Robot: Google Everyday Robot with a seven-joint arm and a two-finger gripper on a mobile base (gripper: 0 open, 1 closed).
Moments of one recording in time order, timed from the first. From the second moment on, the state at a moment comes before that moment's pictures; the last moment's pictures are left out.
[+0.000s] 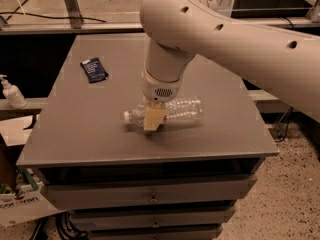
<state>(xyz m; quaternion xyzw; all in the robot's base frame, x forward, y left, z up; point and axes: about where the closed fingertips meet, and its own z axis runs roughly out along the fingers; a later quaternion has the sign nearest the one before) 0.517 0.019 0.827 -0.74 0.67 0.05 0.12</state>
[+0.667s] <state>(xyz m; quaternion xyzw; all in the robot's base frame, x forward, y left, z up) 0.522 0.047 0.879 -0.73 0.65 0.11 0.19</state>
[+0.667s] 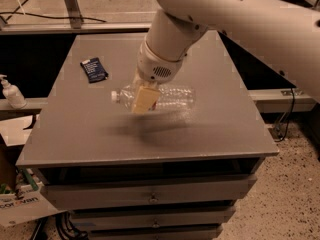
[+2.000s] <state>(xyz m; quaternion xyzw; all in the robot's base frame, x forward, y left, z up) 0.530 0.067 0.970 -0.63 0.58 0.34 0.39</state>
